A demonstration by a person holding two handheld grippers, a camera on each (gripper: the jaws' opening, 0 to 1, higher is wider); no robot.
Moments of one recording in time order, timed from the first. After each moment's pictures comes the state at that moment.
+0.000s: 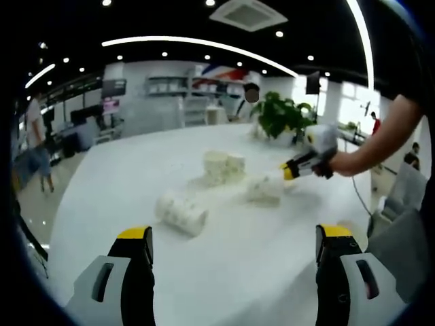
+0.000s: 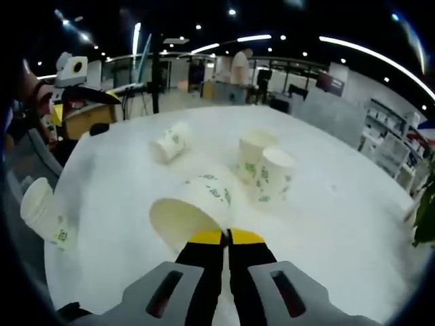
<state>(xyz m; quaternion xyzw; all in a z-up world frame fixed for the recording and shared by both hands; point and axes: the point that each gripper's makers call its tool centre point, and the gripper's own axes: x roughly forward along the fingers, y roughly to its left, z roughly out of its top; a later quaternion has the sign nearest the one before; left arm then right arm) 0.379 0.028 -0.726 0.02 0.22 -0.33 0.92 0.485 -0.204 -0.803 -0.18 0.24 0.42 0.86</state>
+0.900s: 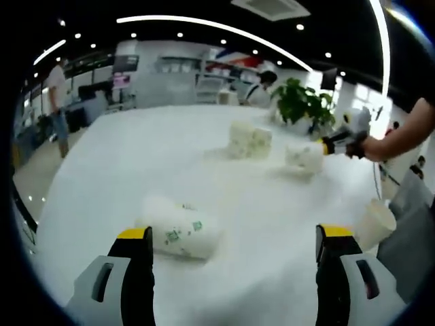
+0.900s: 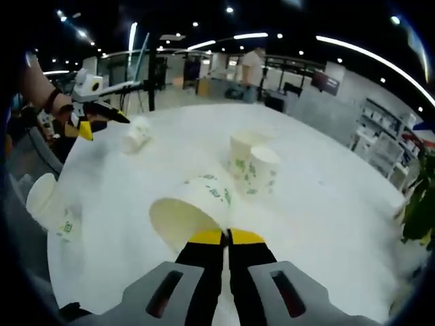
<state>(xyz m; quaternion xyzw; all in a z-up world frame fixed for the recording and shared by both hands) 0.406 0.066 -0.783 -0.01 0.27 -0.30 0.91 0.478 -0.231 -0.791 -0.19 0.24 0.40 0.86</state>
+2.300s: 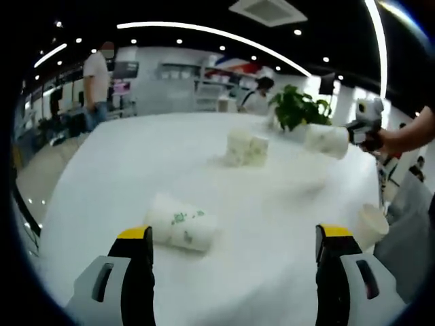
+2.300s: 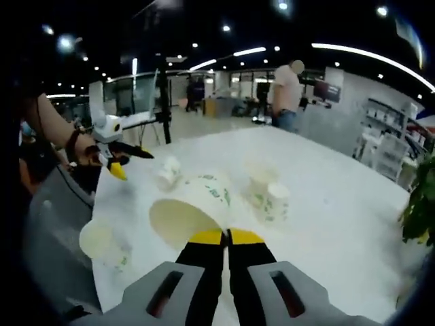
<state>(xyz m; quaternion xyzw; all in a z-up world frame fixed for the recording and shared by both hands) 0.395 0.067 -0.767 -0.01 0.25 -0.30 0.92 0.420 -0.214 -0.695 -0.11 0.21 0.45 0.86</state>
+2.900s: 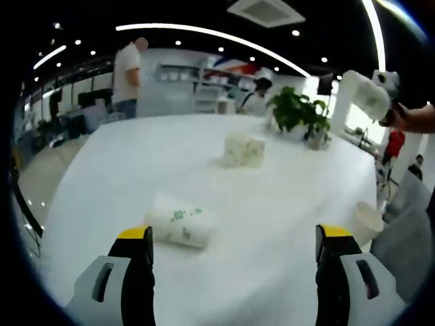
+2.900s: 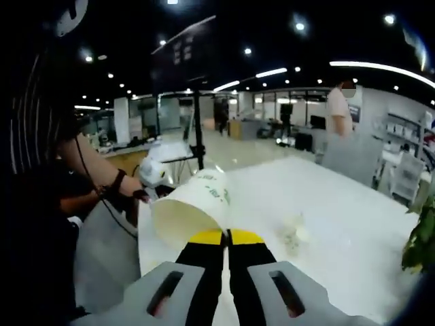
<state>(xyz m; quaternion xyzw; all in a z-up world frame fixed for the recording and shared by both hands) 0.385 0.069 -0.761 -0.01 0.24 -0.31 0.92 0.357 -0.187 -0.575 -0.08 0.15 0.52 0.84</state>
